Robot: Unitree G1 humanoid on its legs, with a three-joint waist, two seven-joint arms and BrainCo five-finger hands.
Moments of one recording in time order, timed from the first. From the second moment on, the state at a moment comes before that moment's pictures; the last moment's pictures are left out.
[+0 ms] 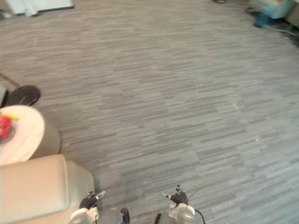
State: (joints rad) left arm 0.05 0.07 0.17 1.03 -0.20 -0.14 0.07; right arm -0.02 0.00 -0.10 1.03 0.12 -0.09 -0.08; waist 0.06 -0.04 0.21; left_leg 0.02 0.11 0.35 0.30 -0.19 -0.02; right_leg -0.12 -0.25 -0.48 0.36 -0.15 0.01
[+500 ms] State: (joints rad) left arm 0.02 0.06 0.14 1.04 -0.20 -0.14 0.08; right arm -0.03 -0.13 -0.08 1.07 0.12 -0.09 -0.09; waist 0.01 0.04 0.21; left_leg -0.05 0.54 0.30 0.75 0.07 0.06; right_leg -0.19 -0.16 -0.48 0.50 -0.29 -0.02
